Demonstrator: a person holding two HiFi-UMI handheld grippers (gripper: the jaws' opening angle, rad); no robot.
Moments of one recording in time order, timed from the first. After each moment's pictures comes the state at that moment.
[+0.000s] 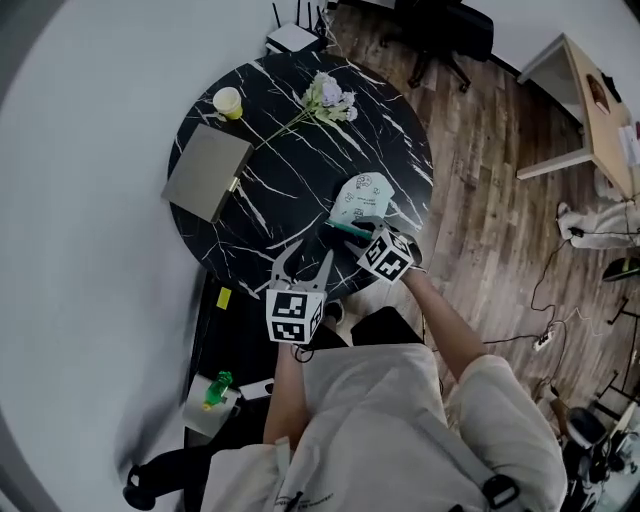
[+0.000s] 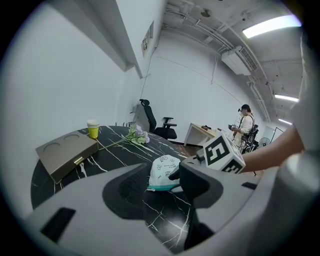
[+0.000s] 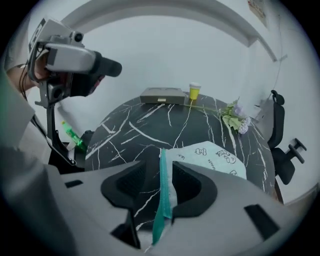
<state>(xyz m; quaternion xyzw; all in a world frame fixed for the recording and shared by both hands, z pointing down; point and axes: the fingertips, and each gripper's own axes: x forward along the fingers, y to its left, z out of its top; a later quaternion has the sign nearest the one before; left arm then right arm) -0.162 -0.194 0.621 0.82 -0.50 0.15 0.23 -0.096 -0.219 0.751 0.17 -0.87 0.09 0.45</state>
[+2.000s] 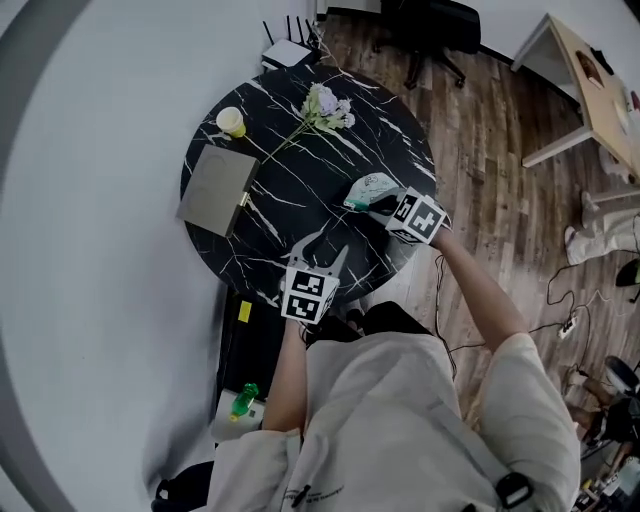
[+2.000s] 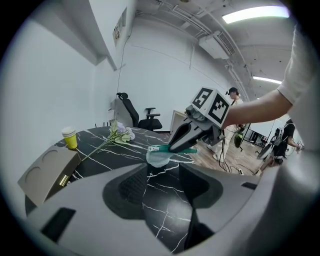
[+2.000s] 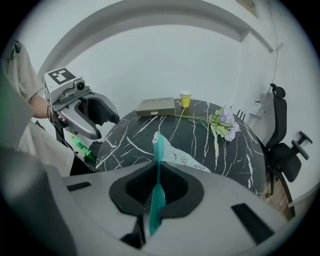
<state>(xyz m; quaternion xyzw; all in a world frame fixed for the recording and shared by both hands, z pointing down) -0.138 -0.209 0.641 0.87 -0.39 0.23 0.19 -0.070 -0.268 0.679 0.15 -0.88 0.13 0.43</state>
